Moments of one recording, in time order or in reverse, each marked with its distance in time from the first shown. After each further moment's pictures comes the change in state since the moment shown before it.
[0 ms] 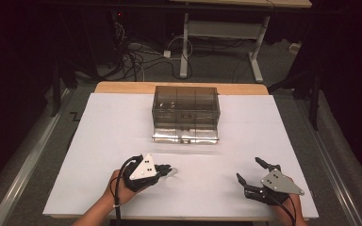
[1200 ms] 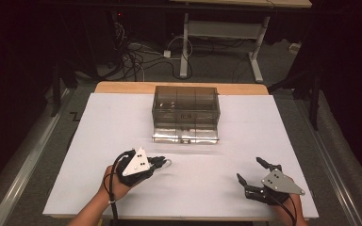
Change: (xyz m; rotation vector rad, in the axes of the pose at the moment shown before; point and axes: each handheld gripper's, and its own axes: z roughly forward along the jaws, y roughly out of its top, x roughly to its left) left arm 0.010 0.005 -0.015 -0.030 0.083 0.004; right arm -0.002 -0.001 0.000 0.000 -0.002 0.005
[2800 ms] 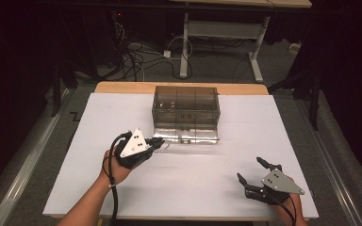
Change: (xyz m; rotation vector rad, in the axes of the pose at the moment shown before) left arm 0.036 0.024 -0.002 -0.065 0.093 -0.024; right arm 0.000 -0.001 0.001 0.009 -0.012 0.003
